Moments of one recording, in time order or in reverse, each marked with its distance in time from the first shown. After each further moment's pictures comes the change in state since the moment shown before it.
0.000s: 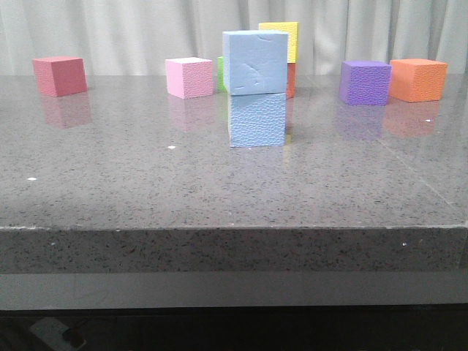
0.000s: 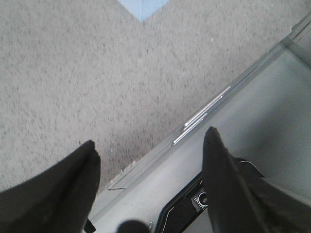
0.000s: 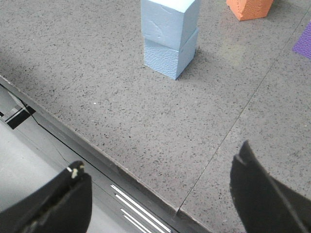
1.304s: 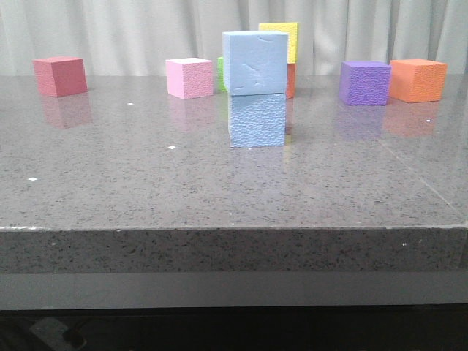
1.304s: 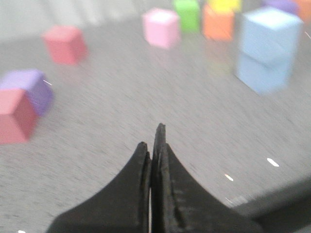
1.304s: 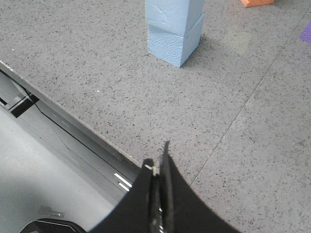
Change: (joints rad) left arm 0.347 -0.679 0.573 0.068 -0.476 -0.002; right arm 0.000 0.000 0.000 0.000 0.042 0.000
